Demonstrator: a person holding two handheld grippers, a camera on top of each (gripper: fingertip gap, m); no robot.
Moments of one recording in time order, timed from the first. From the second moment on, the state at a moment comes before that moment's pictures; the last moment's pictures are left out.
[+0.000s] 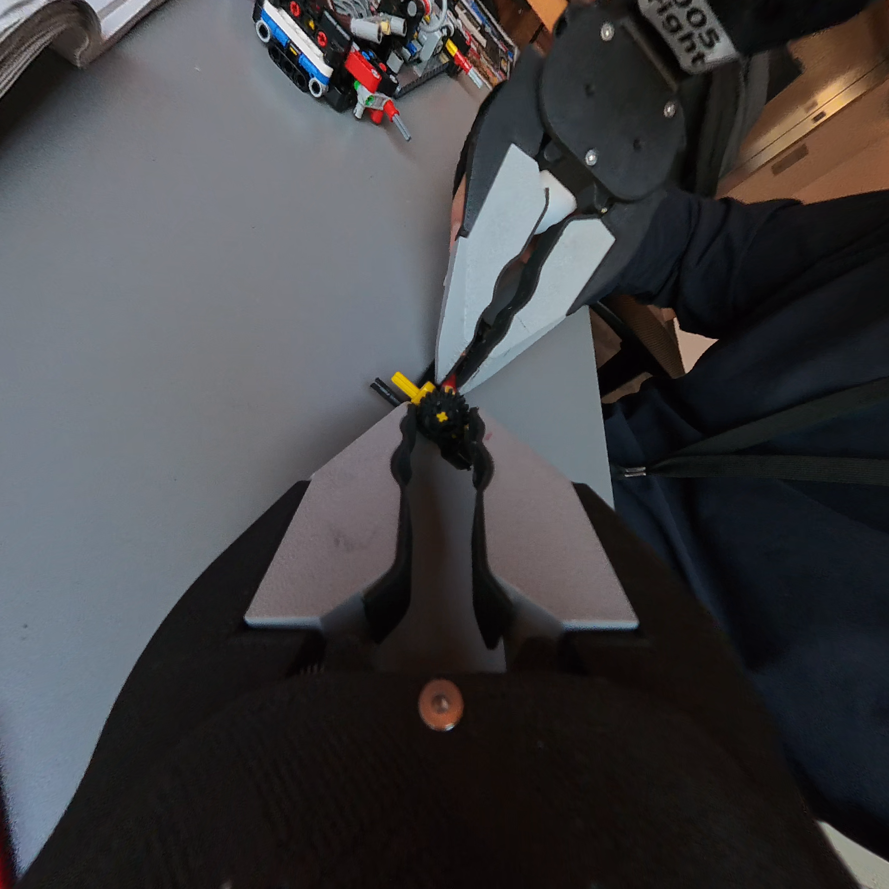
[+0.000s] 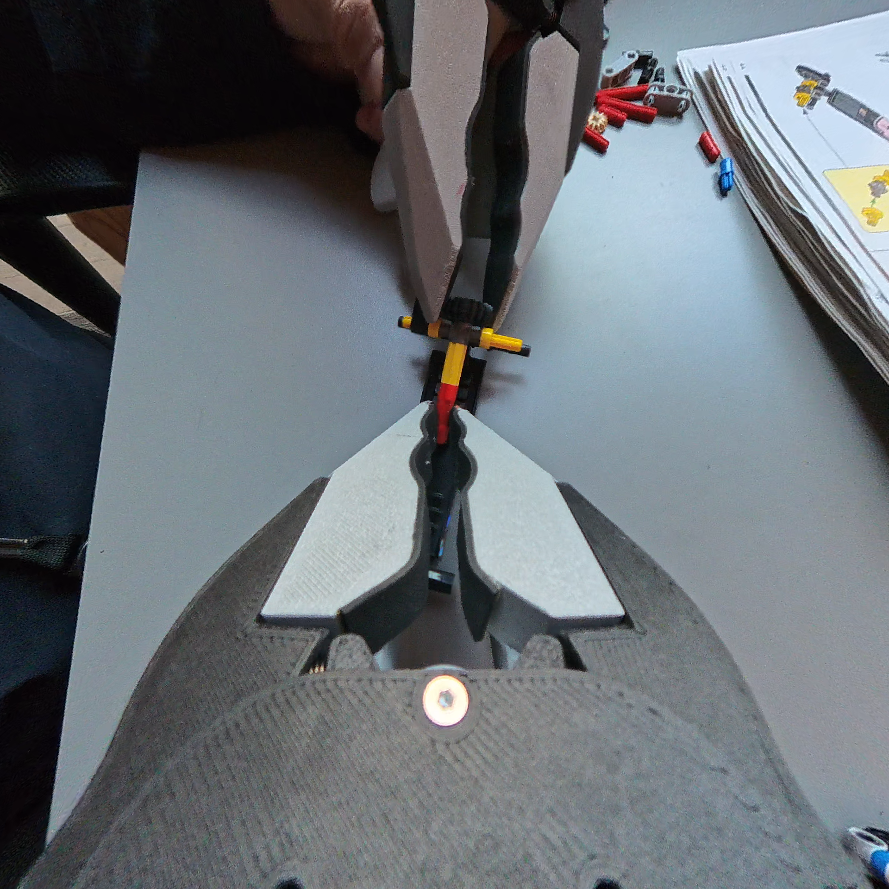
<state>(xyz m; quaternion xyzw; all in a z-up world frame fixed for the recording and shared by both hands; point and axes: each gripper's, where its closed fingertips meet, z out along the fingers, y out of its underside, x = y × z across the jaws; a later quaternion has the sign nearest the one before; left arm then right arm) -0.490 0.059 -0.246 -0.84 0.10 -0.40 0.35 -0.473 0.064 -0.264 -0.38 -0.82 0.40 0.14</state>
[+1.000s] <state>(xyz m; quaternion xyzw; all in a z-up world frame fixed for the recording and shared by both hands) -0.492 0.062 -0.242 -0.84 0.10 -0.39 0.37 -0.472 0.065 -0.259 -0.38 -0.81 0.43 0.13</state>
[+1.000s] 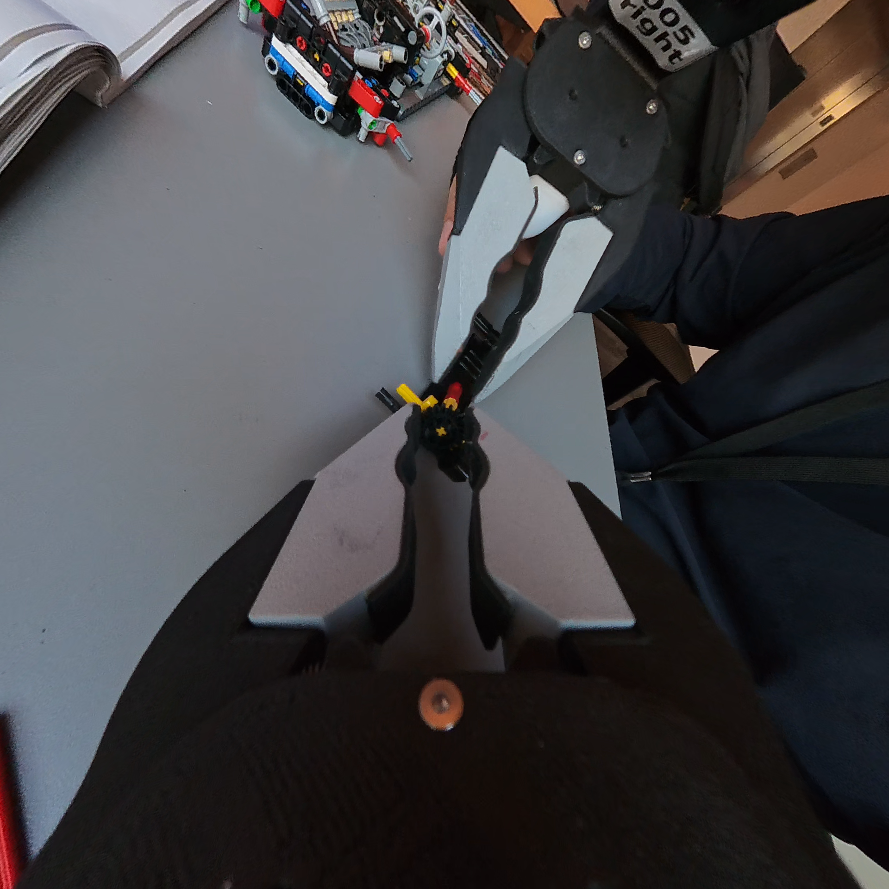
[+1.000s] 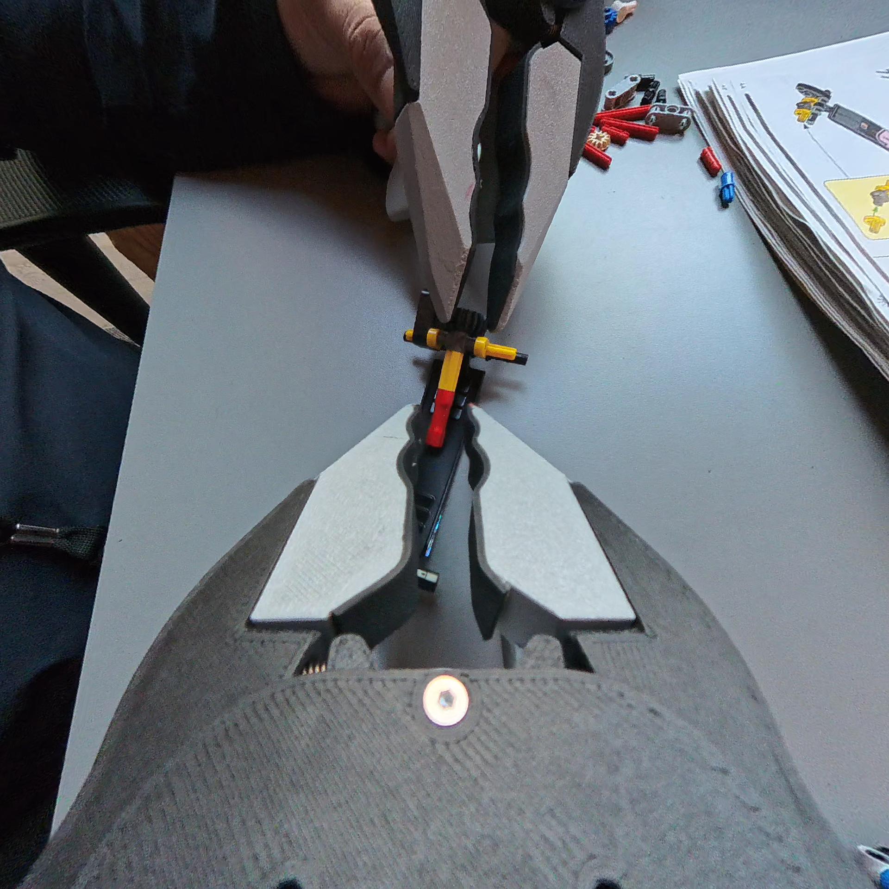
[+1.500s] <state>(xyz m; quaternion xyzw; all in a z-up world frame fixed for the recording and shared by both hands) -0.497 0.068 -0.234 -0.84 0.14 -0.31 0.42 -0.477 0.079 -0.258 -0.43 -0.78 0.45 0.09</state>
